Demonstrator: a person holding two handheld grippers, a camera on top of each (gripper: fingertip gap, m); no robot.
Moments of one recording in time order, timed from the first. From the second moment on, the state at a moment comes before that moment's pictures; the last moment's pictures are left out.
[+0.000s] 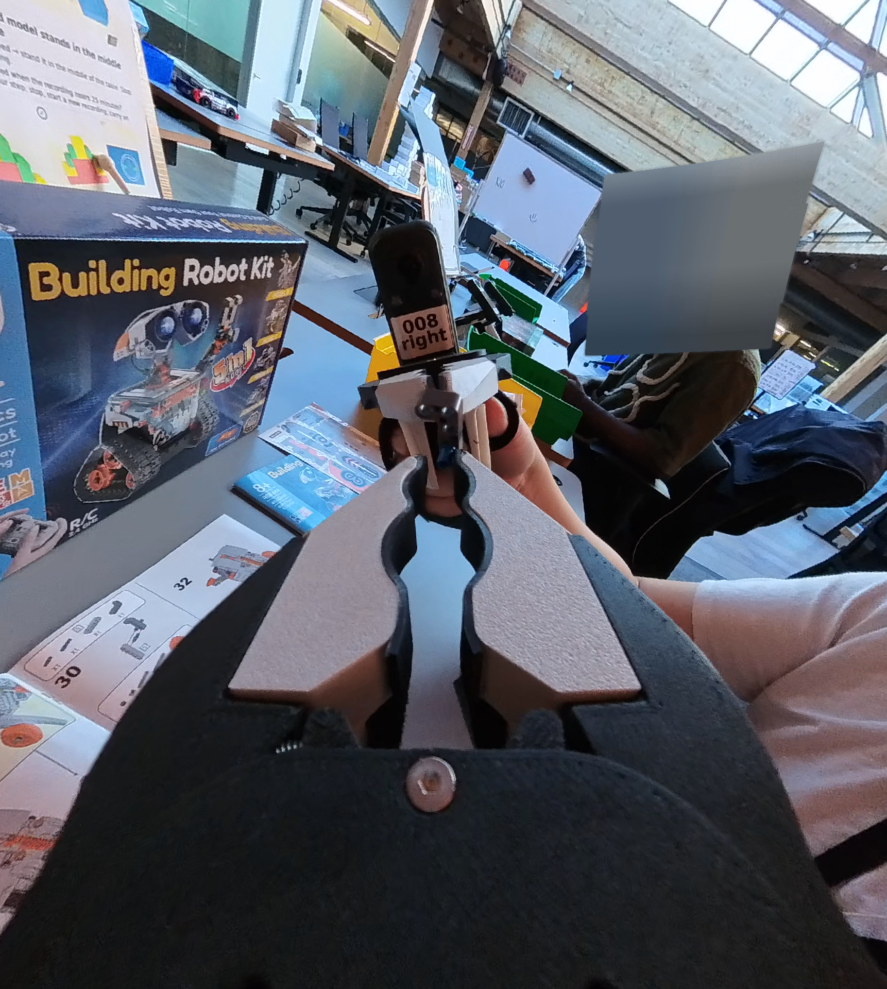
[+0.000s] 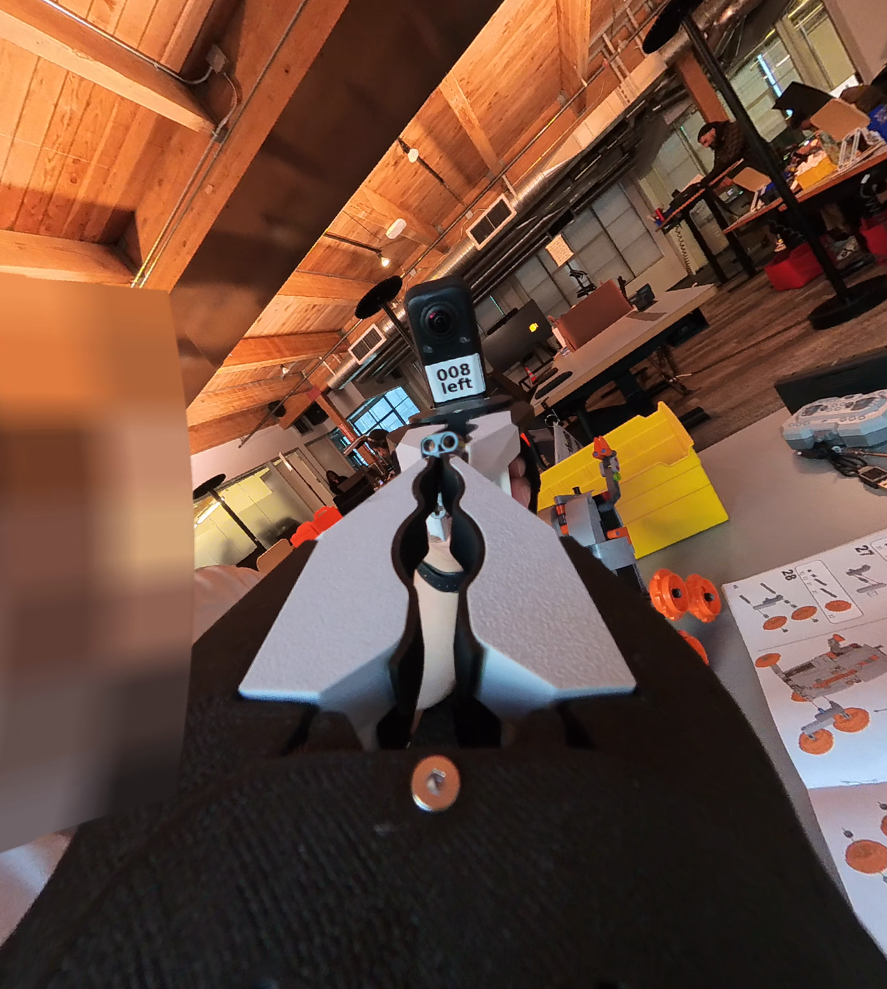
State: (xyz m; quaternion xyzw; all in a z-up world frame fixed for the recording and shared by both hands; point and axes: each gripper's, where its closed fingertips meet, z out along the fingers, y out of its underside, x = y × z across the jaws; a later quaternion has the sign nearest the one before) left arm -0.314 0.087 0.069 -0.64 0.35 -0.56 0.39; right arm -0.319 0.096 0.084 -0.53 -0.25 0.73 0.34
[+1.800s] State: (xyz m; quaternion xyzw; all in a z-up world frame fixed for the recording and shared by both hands) left arm -0.305 0.009 -0.174 -0.78 0.61 -0.14 0.03; right arm -0.207 0.073 0.146 -0.50 -0.31 0.59 0.55
